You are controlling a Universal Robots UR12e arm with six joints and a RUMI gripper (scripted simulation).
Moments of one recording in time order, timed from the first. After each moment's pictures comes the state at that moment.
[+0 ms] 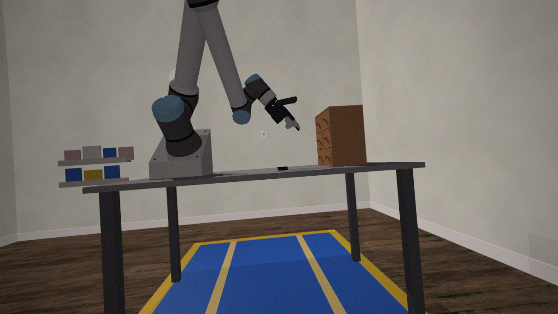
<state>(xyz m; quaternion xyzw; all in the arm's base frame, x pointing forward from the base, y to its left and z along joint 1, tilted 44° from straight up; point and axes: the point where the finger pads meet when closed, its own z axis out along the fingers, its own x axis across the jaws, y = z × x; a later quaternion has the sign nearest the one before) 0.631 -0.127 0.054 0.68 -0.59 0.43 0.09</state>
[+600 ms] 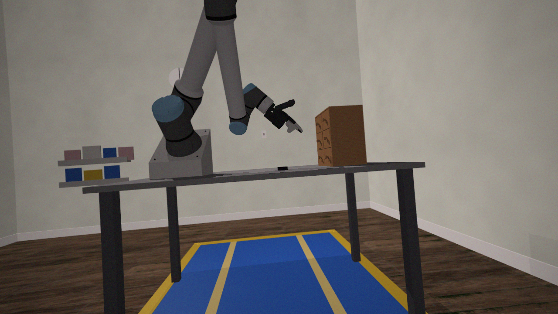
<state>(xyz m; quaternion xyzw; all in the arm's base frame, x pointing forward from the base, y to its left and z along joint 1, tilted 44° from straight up) 0.640 -0.137 0.044 0.68 -0.55 0.47 0.03</state>
